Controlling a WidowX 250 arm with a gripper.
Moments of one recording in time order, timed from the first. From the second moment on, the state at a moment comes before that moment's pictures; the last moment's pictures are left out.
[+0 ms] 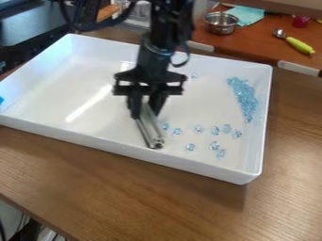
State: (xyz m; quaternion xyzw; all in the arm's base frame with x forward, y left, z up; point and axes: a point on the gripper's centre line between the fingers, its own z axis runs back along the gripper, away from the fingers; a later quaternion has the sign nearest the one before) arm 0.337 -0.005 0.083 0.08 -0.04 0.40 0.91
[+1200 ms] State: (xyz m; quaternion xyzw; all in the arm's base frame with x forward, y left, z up) arm 0.359 -0.100 0.083 0.08 -0.04 0.38 0.92
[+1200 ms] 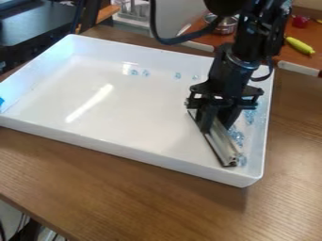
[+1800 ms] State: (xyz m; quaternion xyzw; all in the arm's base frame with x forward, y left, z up) arm 0.375 -0.097 0.092 0.02 -0.13 0.24 0.96
